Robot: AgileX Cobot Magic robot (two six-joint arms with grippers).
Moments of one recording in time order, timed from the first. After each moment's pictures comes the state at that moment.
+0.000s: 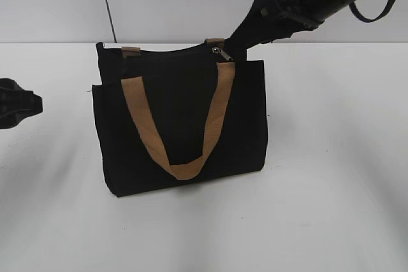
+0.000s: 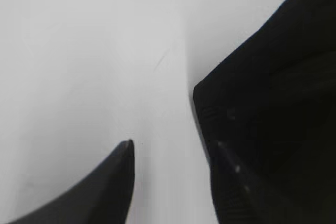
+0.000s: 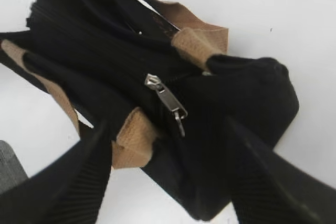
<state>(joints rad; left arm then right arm) -0.28 1.21 -0.51 0.10 0.07 -0.25 0.25 1.73 -1.36 0.78 0.86 -0.83</state>
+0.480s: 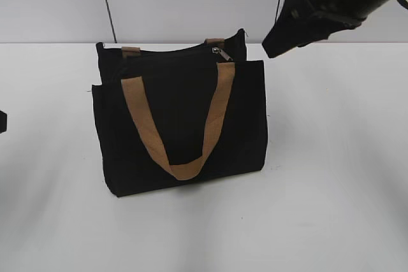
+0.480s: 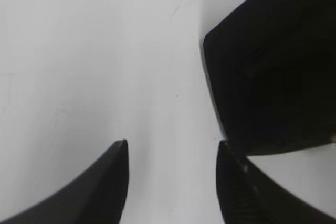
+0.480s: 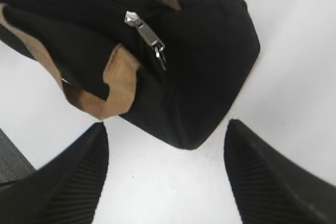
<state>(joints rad) -0.28 1.04 -0.60 0.01 0.51 -0.22 0.25 1.61 -1.34 0.55 0.94 -0.62</state>
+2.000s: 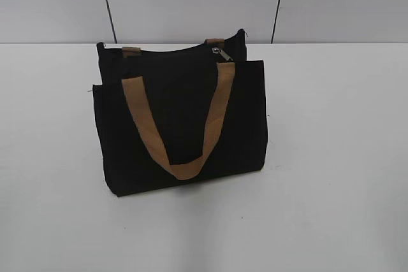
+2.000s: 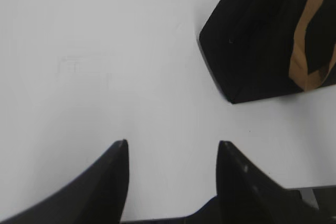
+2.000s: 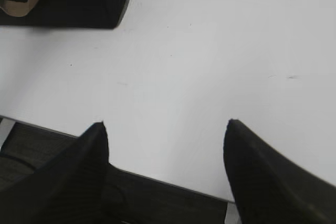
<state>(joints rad) -0.26 0.10 -0.57 0.01 1.14 -0.11 0.25 0.14 -0.51 0.09 1.12 -0.04</state>
